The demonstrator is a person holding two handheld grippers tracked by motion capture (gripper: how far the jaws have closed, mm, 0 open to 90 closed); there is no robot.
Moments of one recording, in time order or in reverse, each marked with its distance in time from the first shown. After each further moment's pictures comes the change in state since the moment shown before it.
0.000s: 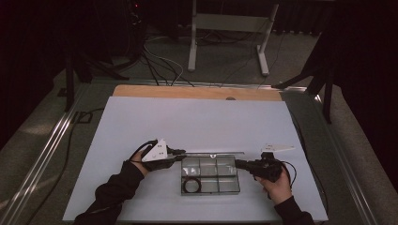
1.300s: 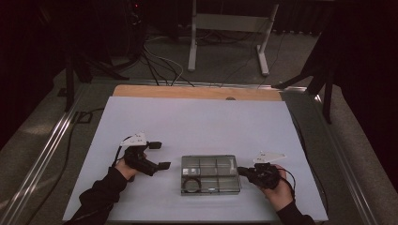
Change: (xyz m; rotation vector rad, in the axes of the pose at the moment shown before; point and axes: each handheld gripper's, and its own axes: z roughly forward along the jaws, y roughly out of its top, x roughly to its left) left arm 0.020 -0.026 -0.041 -0.029 -0.066 -0.521; right arm 0.018 -0.015 0.005 0.156 -0.241 -0.207
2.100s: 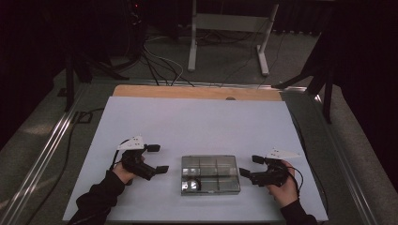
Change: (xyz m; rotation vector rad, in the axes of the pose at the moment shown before) left arm -0.010 -0.006 -0.010 -0.009 -0.004 0.005; right arm -0.026 -0.009 -0.012 -0.170 0.049 0.115
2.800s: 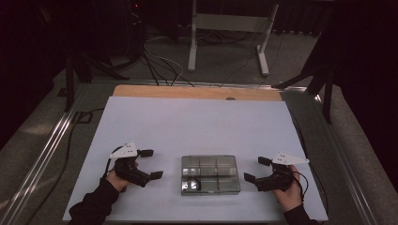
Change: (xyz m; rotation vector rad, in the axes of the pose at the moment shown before) left arm -0.013 -0.017 -0.016 -0.004 0.057 0.006; right arm -0.003 -0.013 -0.013 -0.060 0.020 -0.023
